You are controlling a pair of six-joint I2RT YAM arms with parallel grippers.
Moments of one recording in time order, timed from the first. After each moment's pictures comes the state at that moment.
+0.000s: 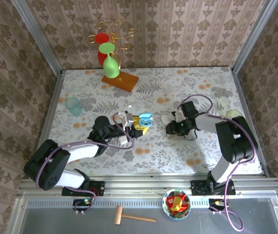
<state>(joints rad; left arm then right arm) -0.67 1.37 0.42 1.00 0.77 -0.08 0.26 1.69 0.81 -0.31 -0.54 0.31</state>
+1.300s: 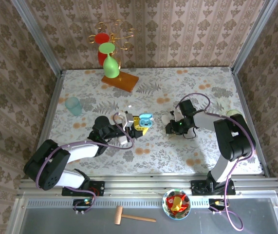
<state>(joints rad) -0.67 1.37 0.43 1.00 0.78 -0.09 0.27 1.72 0.87 -0.37 -0.51 0.29</state>
